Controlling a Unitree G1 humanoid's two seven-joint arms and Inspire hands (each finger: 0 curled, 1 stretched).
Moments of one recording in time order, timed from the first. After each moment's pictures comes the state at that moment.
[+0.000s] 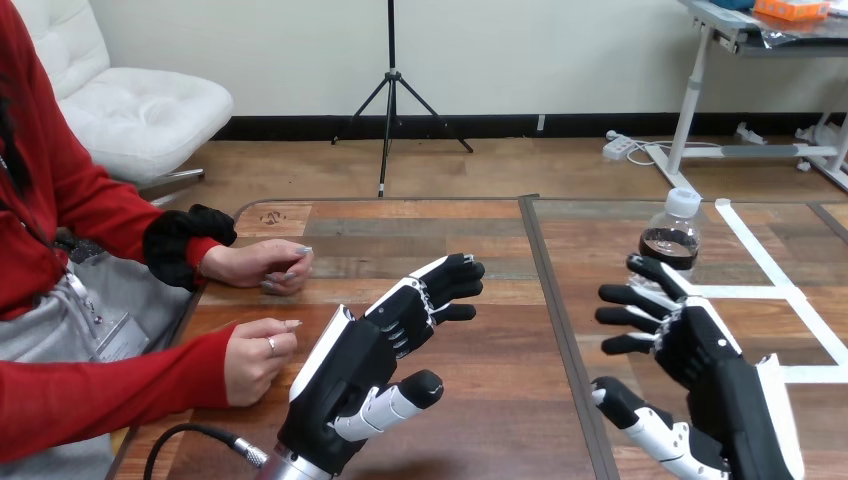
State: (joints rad) left arm -0.23 -0.04 0.09 1.03 -0.27 -1.17 -0.83; right arm 0.33 -0.09 -0.09 0.17 0.00 -0.86 0.12
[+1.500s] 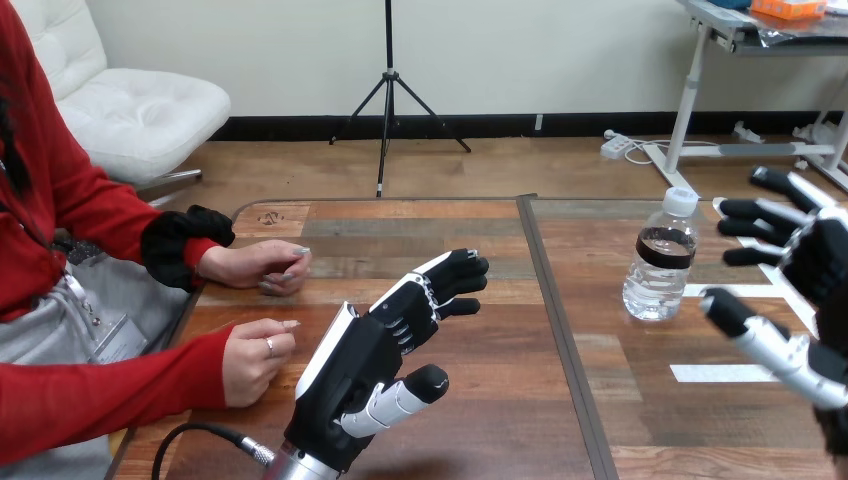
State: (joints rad) left arm -0.24 -0.06 0.09 1.04 -0.26 -1.17 -0.80; right arm 0.21 -0.25 -0.27 0.02 0.08 -0.67 0.10
